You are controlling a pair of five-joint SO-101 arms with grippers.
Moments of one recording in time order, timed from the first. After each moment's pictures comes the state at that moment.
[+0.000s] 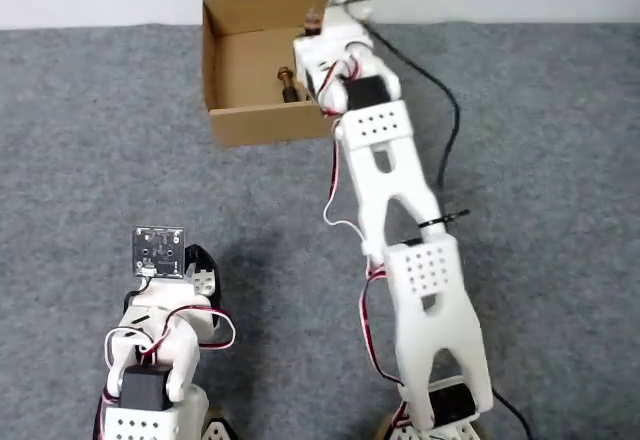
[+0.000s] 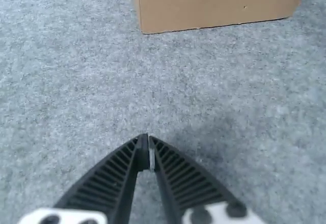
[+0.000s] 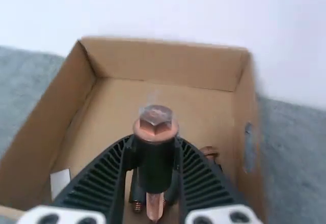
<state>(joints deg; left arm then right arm) -0.1 -103.3 97.1 55.2 10.2 -20.5 62.4 -74.7 47.6 -2.5</state>
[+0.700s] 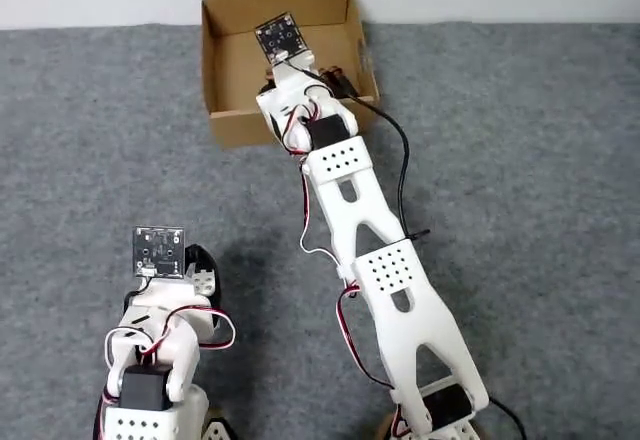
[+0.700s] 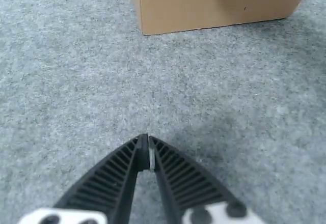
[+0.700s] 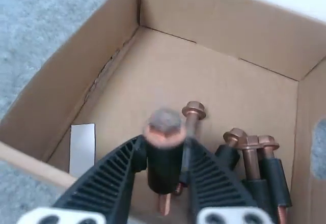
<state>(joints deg) -0.1 -103.3 97.1 55.2 10.2 -26.1 81.6 -93.7 54.0 7.6</state>
